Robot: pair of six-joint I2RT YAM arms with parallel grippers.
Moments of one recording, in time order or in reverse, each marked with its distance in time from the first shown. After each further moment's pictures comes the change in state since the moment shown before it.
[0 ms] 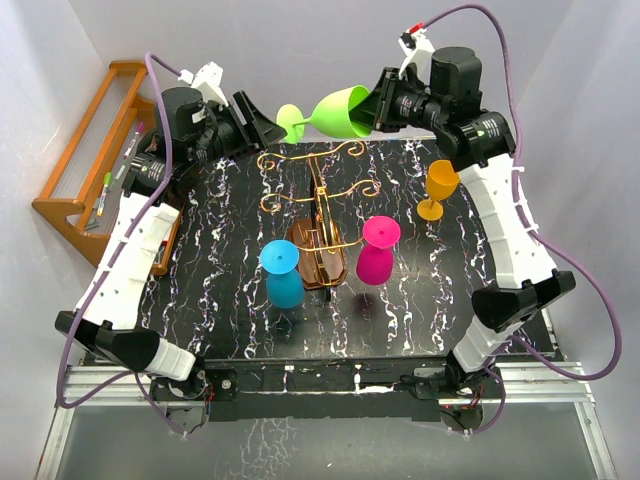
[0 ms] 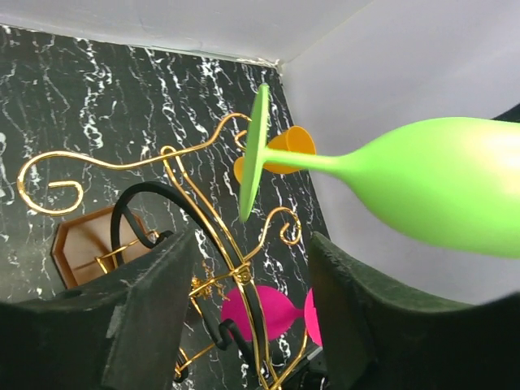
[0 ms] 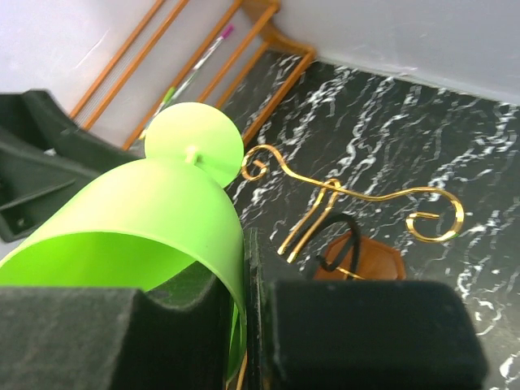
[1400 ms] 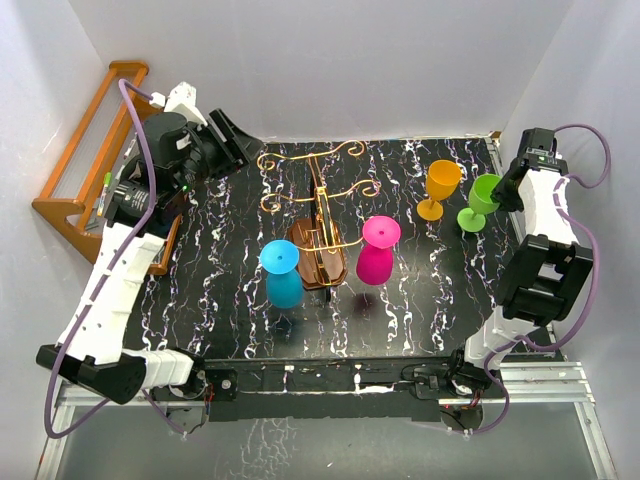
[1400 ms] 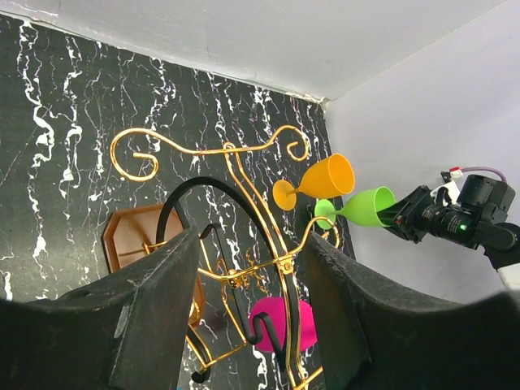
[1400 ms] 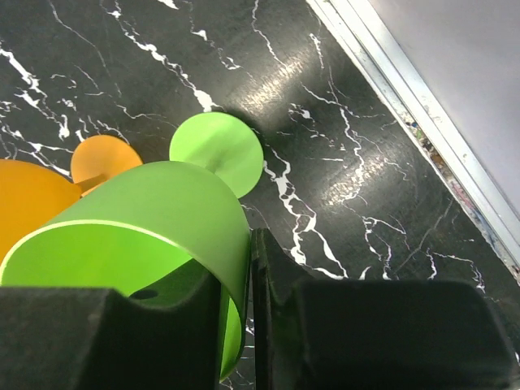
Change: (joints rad) left arm 0.000 -0.171 -0.175 0.000 -0.203 -0.011; right arm -0.686 0.029 -0.666 -0.069 0.598 -0.031
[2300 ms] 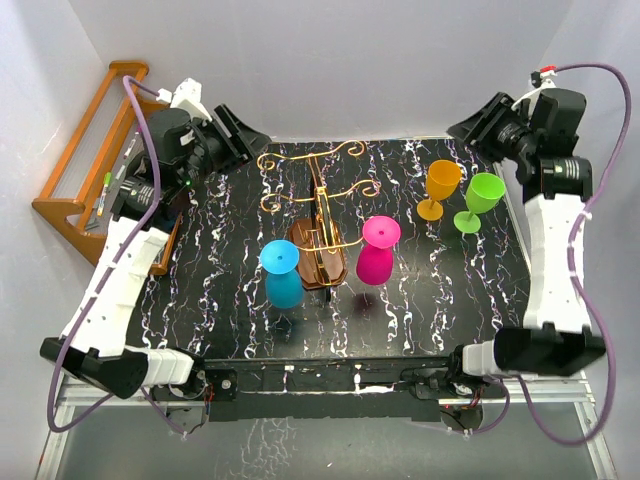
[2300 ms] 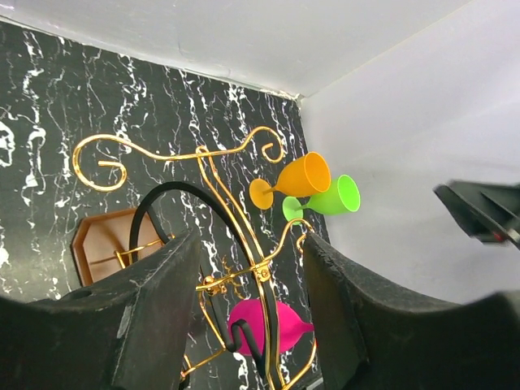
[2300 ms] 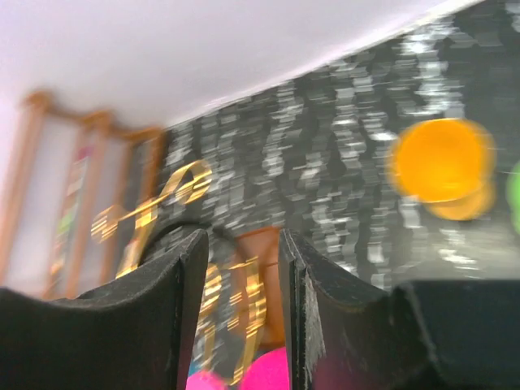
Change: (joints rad) left arm 0.000 0.014 -0.001 0.050 0.052 -0.036; right arm 0.144 -0.283 0.212 0.079 -0.473 0.121
